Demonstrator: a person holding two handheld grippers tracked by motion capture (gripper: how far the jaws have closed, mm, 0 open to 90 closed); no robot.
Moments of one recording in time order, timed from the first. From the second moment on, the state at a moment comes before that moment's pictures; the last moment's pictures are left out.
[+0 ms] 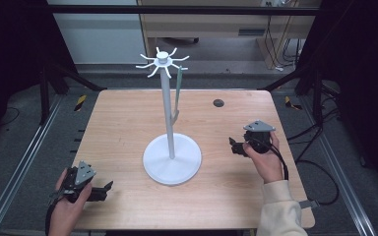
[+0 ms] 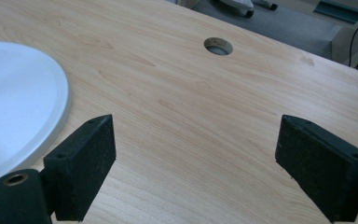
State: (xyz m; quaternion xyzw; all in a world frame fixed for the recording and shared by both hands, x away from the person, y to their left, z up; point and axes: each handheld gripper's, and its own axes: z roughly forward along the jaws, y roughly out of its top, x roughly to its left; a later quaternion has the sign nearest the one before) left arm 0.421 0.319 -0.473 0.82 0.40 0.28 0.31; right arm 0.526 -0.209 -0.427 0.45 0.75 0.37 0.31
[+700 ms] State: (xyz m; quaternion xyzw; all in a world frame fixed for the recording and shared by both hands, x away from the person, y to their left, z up) left arm 0.421 0.319 -0.472 0.81 0.40 0.28 0.31; right arm 0.535 -0.193 -0.468 0.44 0.75 0.40 0.27
